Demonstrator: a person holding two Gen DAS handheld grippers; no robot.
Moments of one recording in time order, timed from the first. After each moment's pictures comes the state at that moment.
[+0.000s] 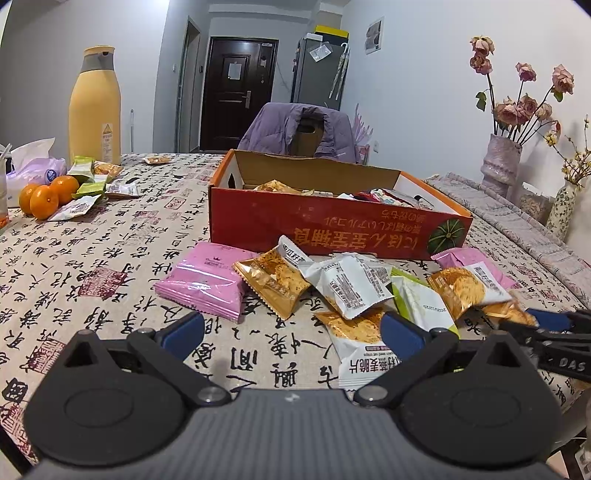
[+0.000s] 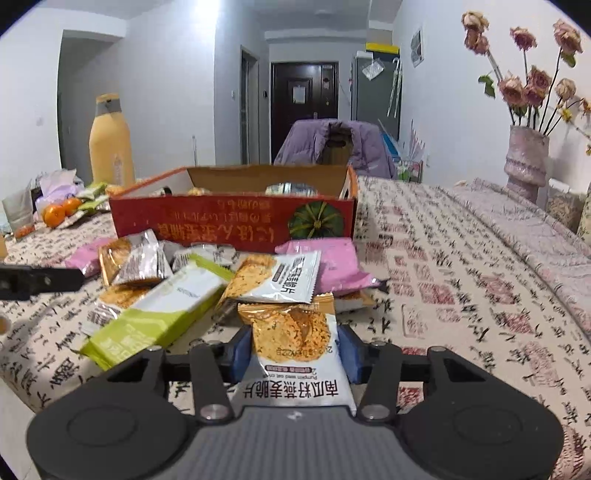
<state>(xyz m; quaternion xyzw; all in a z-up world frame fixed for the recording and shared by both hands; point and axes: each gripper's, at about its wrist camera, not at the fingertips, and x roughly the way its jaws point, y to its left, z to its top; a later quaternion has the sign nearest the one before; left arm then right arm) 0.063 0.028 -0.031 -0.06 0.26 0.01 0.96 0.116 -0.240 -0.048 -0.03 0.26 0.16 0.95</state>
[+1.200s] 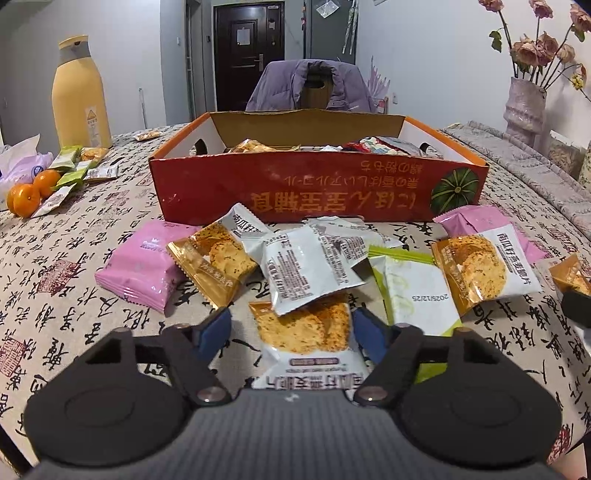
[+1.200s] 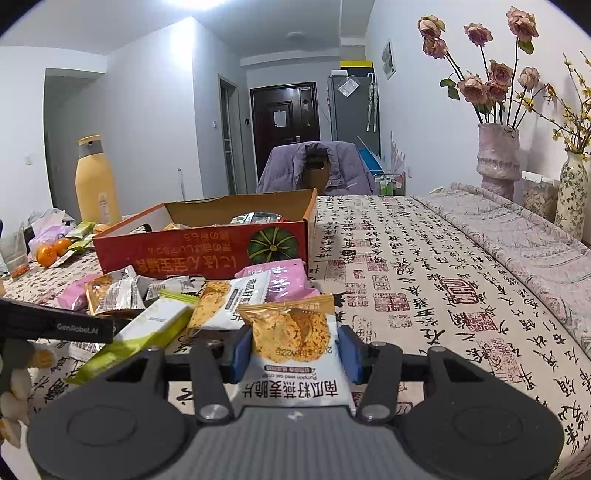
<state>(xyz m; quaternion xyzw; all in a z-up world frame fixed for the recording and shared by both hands) 0.115 -0.036 -0.049 -0.01 0.33 0.06 0.94 0.114 -0.283 -0.046 0.01 0.23 0.15 0.96</state>
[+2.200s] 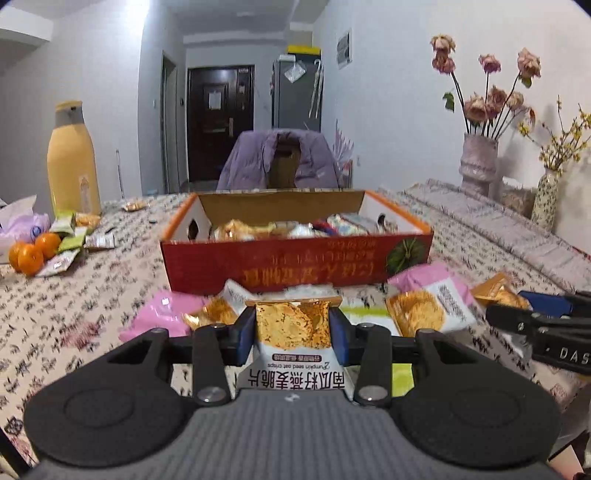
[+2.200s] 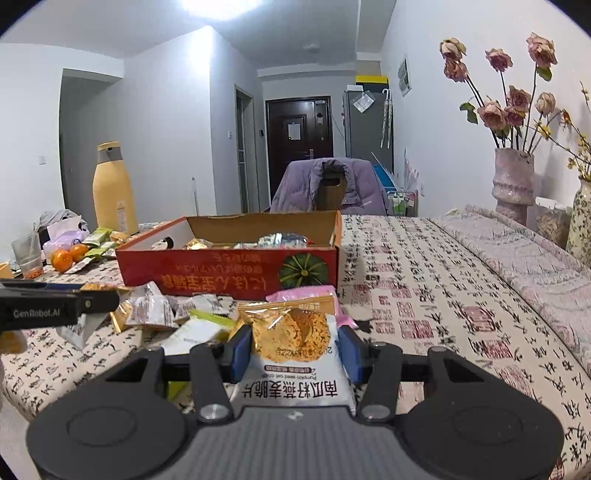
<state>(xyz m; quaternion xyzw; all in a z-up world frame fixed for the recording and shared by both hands) 0.064 -0.028 -0.004 0.00 0.22 0.00 0.98 0.105 -0.259 -0.027 0.00 0.20 0.16 0.97</state>
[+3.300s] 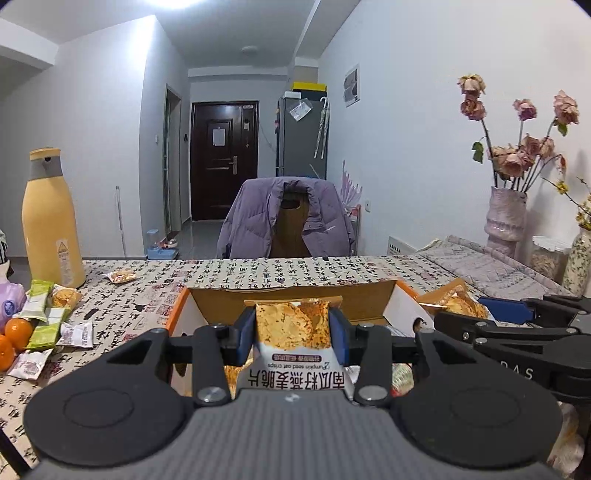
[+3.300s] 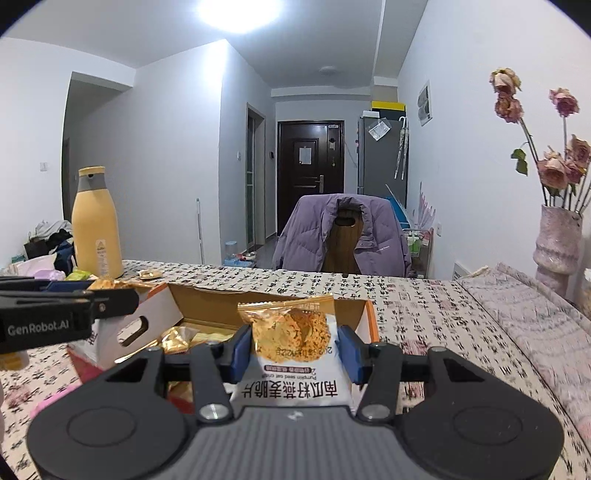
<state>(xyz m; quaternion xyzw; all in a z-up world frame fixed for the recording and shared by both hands) 0.202 -0.007 0.050 -0.01 0.16 0.01 0.99 0.265 -0.195 0.028 -0.02 0.16 0.17 0.97</state>
